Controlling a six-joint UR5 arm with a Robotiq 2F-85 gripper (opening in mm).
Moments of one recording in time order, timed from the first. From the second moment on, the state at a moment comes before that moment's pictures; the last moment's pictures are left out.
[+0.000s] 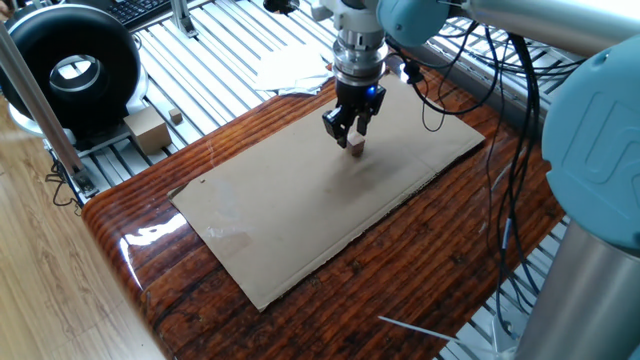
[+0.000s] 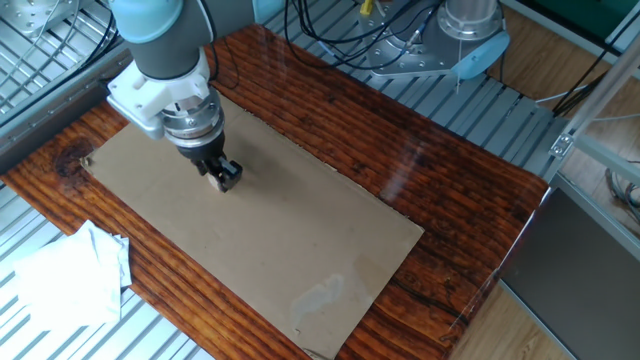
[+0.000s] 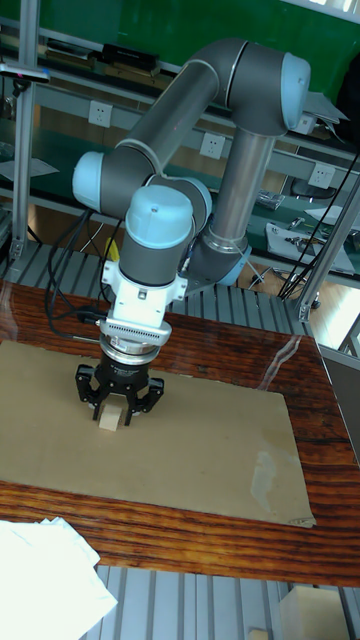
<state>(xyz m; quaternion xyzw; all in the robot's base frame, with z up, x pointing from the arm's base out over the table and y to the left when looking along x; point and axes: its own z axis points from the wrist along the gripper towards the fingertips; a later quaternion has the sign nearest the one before) 0.557 -0.064 0.025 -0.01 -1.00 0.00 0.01</state>
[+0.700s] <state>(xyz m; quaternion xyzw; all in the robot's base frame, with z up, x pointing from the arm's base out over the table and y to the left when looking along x) 0.579 -0.060 0.064 -0.01 -1.00 0.01 0.01</state>
